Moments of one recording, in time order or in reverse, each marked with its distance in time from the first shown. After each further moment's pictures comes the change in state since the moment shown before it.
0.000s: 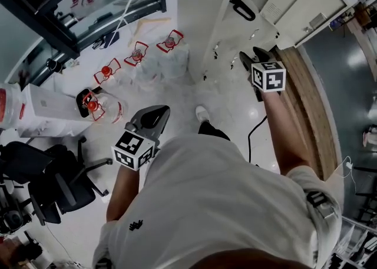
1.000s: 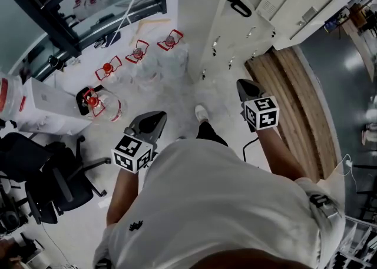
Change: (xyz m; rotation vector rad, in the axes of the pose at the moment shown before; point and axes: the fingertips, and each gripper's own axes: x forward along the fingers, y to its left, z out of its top) left arm -0.053 -0.030 -0.048 -0.024 0.005 0.018; right arm -0.108 0.108 -0.077 -0.012 -0.036 0.081
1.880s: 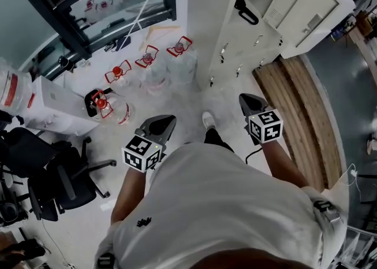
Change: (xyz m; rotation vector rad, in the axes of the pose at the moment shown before) left arm 0.005 -0.006 -0.010 -0.009 0.009 -0.001; right arm -0.014 0.031 -0.018 0.028 -0.002 0.101
